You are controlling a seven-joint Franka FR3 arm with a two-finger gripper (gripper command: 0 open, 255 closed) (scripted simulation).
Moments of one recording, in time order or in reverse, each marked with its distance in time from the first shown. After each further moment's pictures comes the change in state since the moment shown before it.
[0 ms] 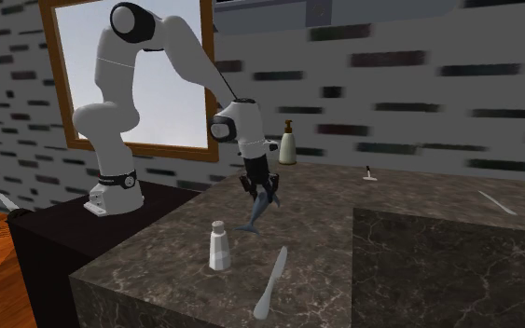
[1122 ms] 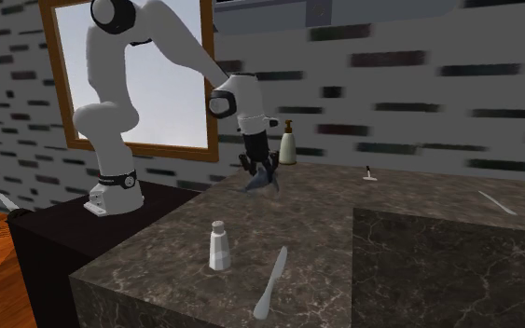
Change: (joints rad) arm 0.028 -0.180 -0.044 0.001 -0.106 -0.181 0.097
